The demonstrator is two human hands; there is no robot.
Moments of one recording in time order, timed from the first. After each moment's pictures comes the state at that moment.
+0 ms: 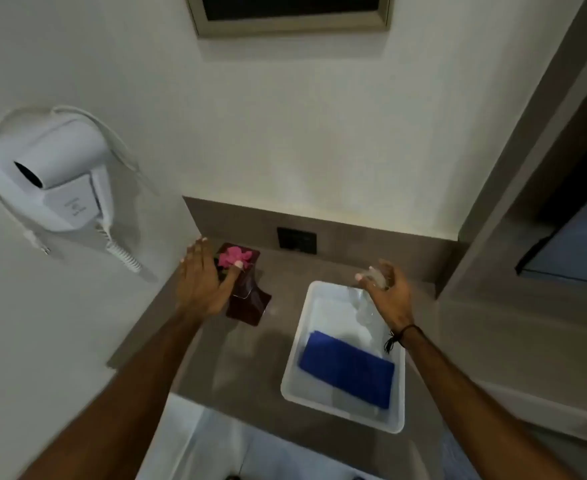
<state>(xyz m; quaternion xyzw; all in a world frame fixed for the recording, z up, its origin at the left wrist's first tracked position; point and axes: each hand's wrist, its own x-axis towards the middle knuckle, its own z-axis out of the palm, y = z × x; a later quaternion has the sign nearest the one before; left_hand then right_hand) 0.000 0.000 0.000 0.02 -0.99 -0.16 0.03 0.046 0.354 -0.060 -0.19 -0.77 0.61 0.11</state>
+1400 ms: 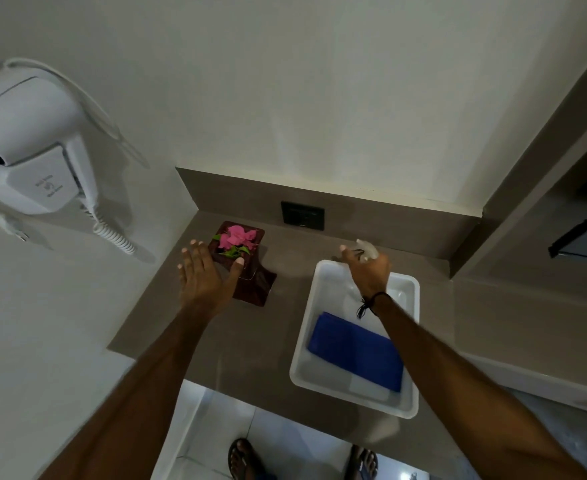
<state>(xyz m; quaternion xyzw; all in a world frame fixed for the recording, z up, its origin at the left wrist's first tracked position) -0.005 -0.009 -0.043 0.09 -0.98 -0.16 -0.08 -0.008 0.294 -0.086 -0.24 -0.77 0.59 0.08</state>
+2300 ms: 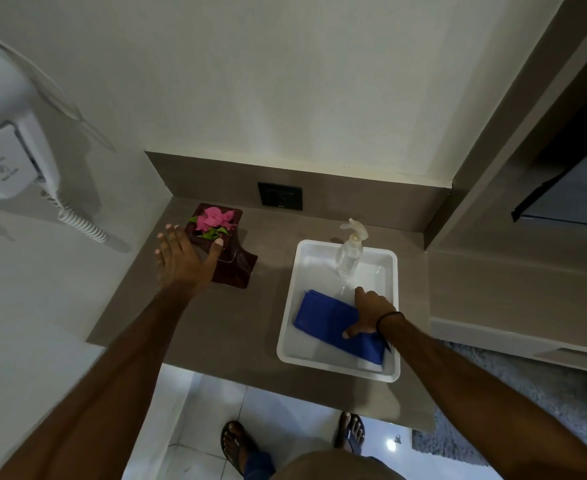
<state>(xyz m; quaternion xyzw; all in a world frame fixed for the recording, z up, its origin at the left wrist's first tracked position) -0.008 -0.009 -0.043 0.09 -0.98 -0.16 -0.08 0.086 0.344 -0.144 -0.08 -0.93 0.17 -0.31</state>
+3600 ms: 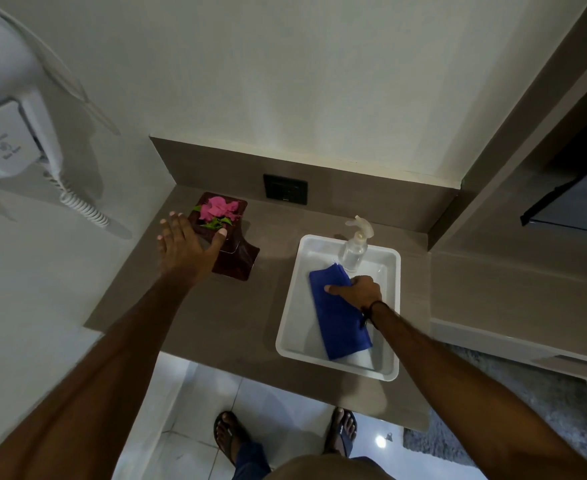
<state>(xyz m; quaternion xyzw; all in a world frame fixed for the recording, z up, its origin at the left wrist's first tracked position) -0.010 -0.011 -0.043 0.09 -0.98 -0.15 -0.08 0.061 0.324 -0.153 -0.29 -0.81 0.47 -0.20</state>
